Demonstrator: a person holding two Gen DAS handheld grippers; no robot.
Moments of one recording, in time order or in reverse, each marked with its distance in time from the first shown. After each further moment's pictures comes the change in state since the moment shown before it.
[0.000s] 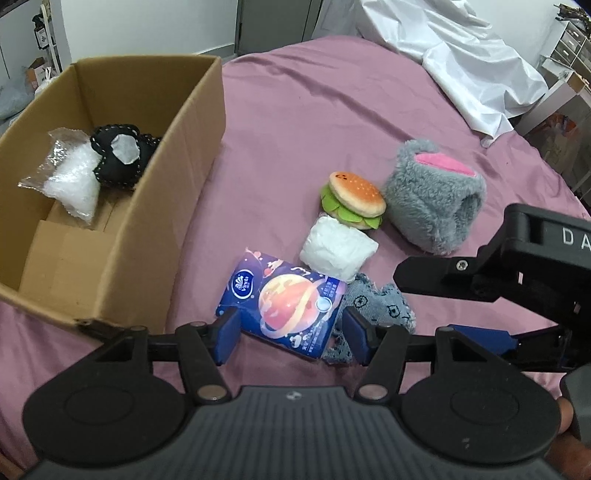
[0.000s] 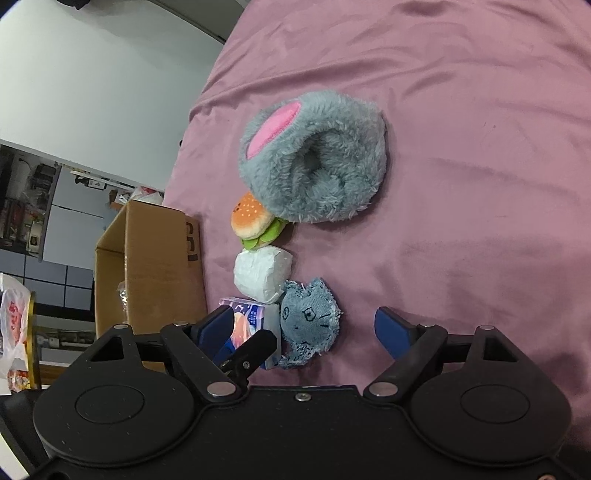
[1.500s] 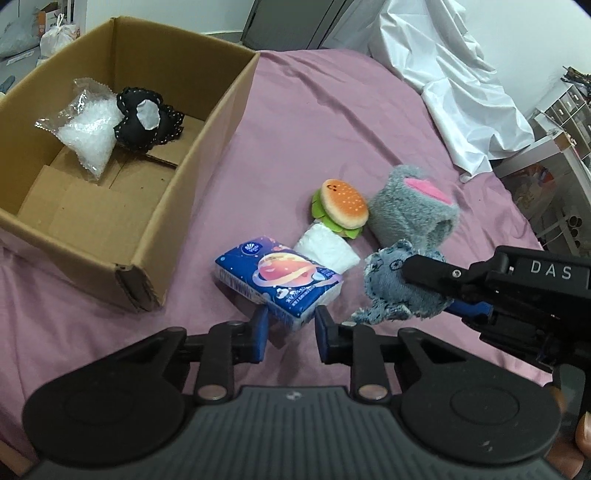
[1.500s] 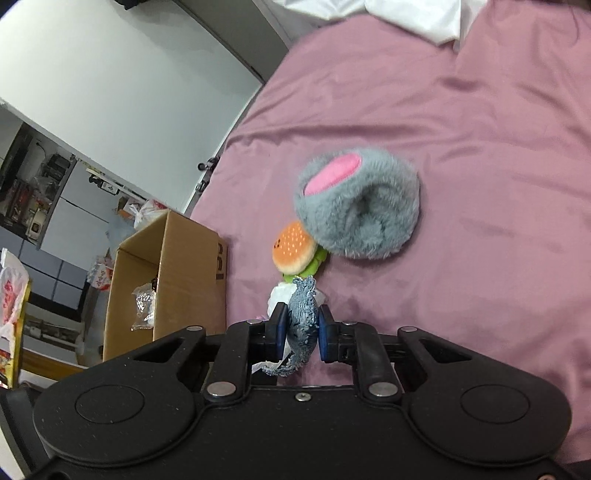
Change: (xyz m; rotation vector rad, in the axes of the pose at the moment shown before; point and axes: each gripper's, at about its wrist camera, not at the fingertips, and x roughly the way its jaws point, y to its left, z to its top) left arm -0.027 0.029 -0.009 -0.175 0.004 -0.165; right arm -0.034 0.038 -0.015 -0.158 -0.167 -0.026
